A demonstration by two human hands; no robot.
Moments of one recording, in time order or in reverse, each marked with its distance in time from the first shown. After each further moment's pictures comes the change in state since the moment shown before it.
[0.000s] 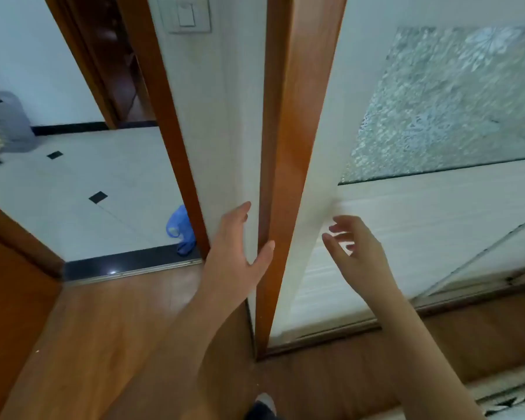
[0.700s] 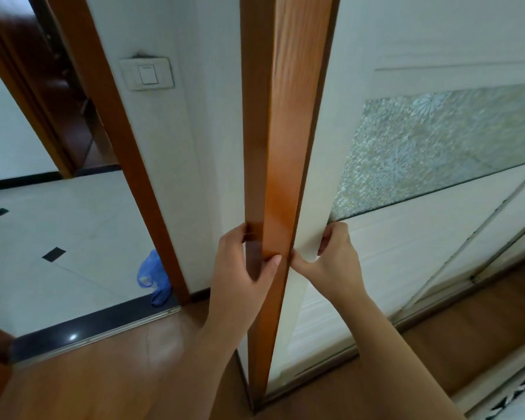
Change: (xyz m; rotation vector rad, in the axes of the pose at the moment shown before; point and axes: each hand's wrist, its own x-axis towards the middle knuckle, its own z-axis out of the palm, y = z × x) left_hand 0.048 0.007 0.010 -0.095 0.151 0.222; right_hand 0.038 -0.038 0.013 -0.126 0.327 0.053
